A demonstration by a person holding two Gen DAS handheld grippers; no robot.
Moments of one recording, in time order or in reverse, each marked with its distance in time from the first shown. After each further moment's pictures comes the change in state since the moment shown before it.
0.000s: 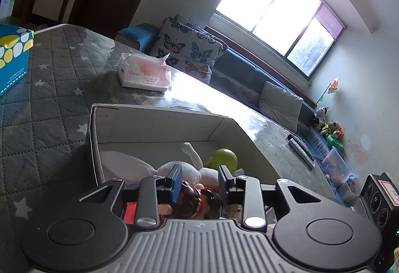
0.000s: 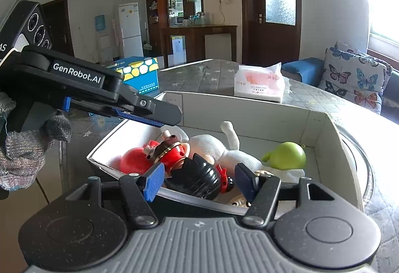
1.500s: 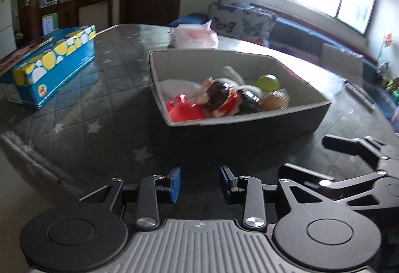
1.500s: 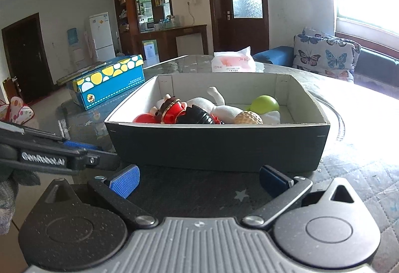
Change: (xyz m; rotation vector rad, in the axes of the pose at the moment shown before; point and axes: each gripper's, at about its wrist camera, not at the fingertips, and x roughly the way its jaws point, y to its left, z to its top) left arm -0.042 -0.046 -0.102 0.150 0.077 0.419; right arm -0.050 0.028 -0.057 0.126 -0.005 -0.111
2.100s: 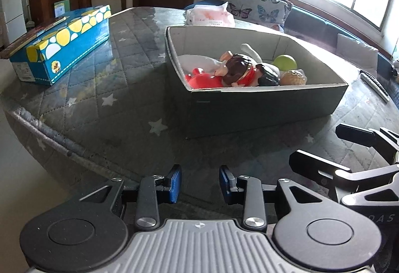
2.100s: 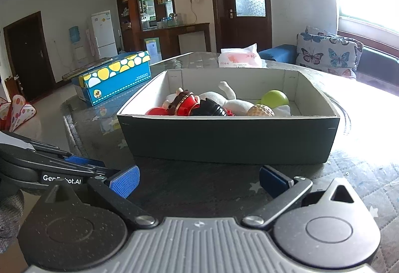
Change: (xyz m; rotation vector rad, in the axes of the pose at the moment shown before) left arm 0.005 0.008 -0.018 -0.030 0.064 0.063; right arm -0.002 0.015 -0.007 0.000 0.012 0.007
